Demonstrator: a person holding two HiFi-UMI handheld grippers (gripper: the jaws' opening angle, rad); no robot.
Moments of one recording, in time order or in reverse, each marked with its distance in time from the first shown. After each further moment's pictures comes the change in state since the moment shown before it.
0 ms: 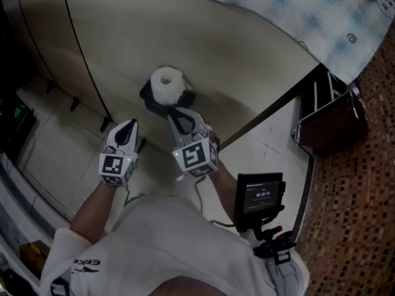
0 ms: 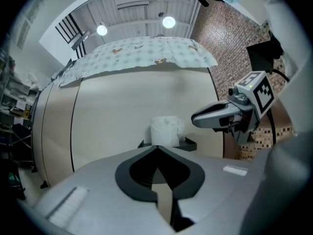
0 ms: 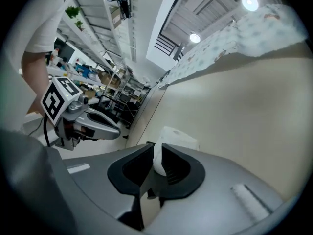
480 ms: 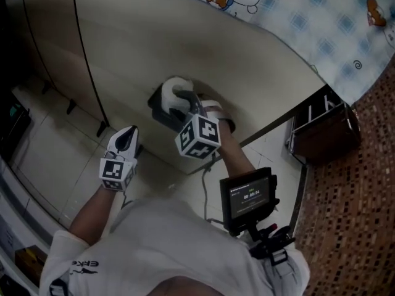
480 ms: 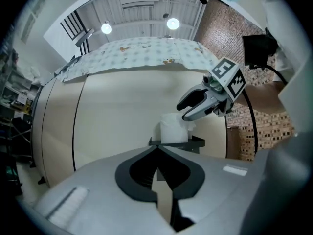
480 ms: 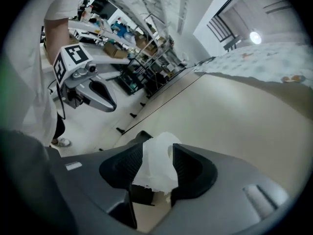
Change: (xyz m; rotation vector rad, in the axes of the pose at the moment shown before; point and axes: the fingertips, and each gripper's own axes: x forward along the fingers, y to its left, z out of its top) left arm -0.001 0.033 -0.014 -0.054 -0.006 0.004; right arm 0.060 -0.016 0.017 -0.515 0.308 0.185
